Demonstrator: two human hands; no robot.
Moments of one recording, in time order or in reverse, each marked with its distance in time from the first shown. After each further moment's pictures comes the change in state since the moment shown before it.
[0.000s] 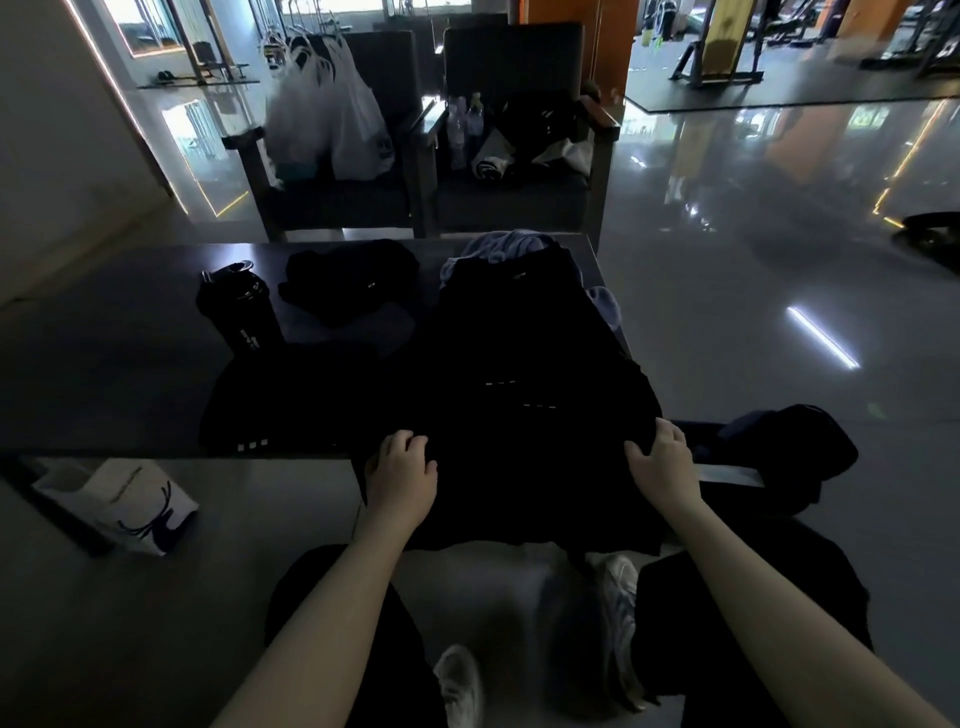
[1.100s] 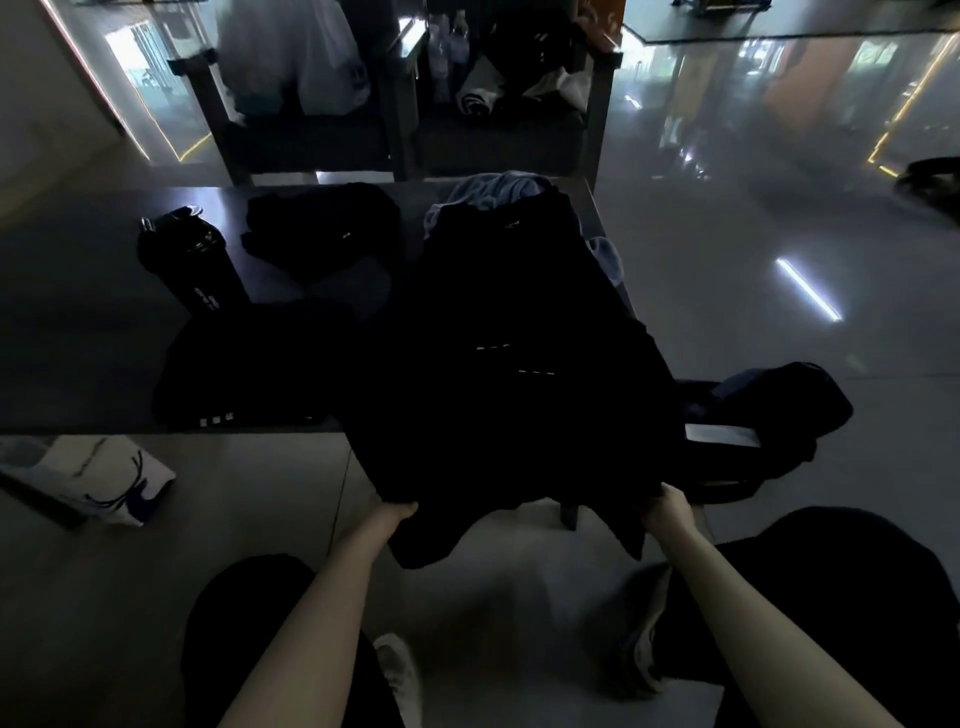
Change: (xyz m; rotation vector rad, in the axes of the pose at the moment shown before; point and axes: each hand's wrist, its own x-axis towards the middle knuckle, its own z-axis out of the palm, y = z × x) left_hand -0.004 -0.054 0.077 -0.679 -0.334 -0.724; right_hand -0.015 0.082 0.062 0.166 -0.156 0.485
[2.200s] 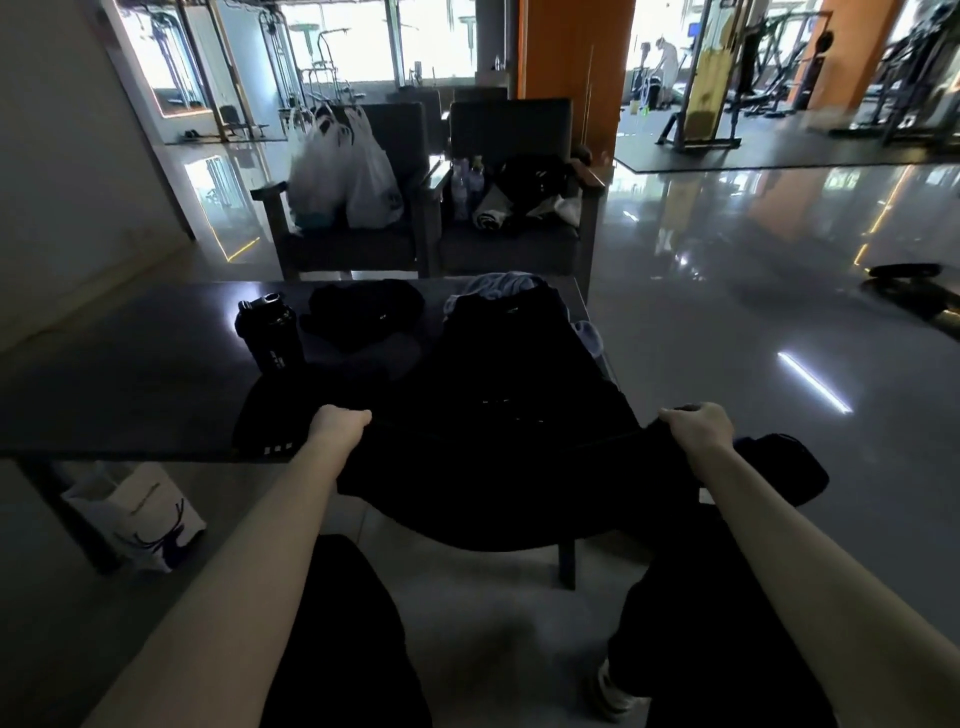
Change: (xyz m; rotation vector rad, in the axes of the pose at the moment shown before) left_hand -0.128 0.119 -0.117 -0.169 0.233 0.300; right_hand -0.072 -0.115 -0.133 0.304 0.248 -0.331
